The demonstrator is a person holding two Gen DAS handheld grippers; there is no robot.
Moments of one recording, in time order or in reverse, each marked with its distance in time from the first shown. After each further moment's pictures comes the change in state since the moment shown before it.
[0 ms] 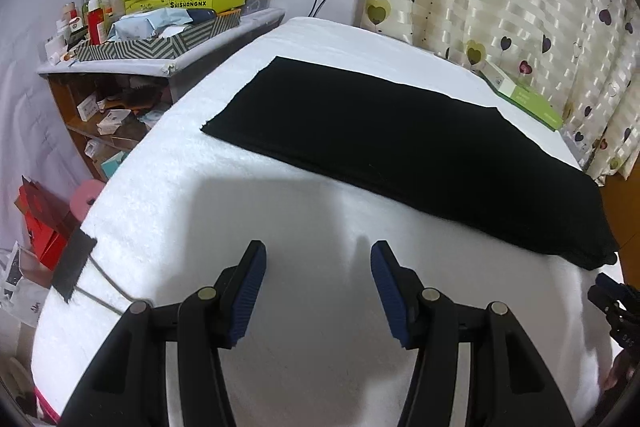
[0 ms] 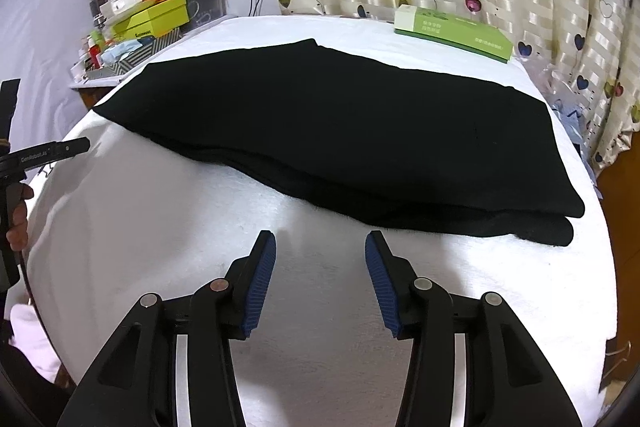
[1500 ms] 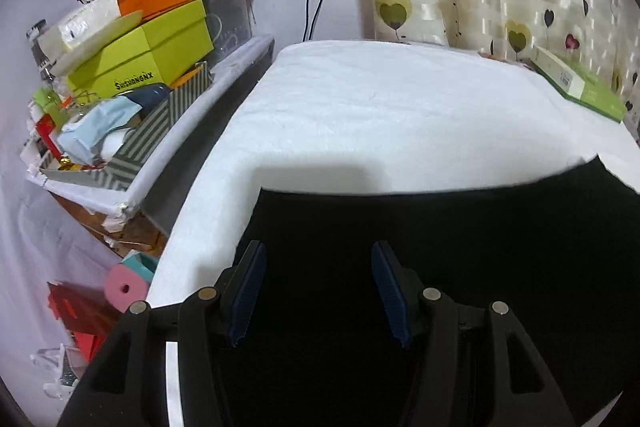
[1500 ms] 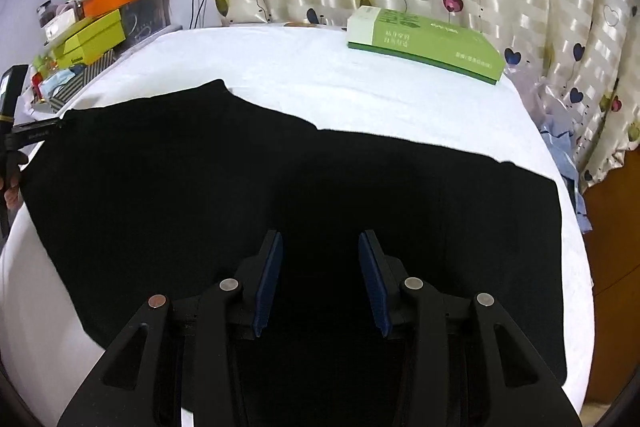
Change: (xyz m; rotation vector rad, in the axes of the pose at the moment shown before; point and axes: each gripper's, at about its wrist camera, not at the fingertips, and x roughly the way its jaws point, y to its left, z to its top) left arm 0.123 -0.012 0.141 0.209 -0.005 0.163; right arm 0.072 -0.063 0.094 0.034 0.030 -0.105
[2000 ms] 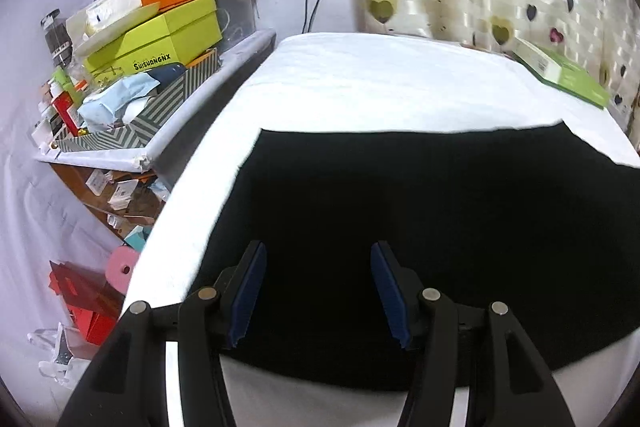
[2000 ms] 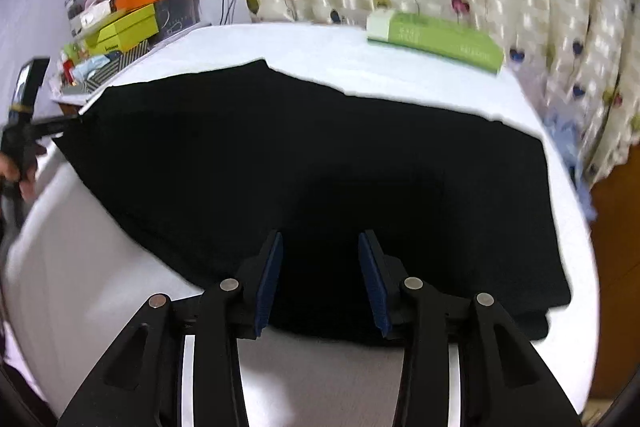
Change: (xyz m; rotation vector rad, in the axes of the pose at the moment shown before) left arm -0.041 -0.007 -0.046 -0.020 0.002 0.000; right arm -0.038 0.012 -0.044 -0.048 -0.020 0.057
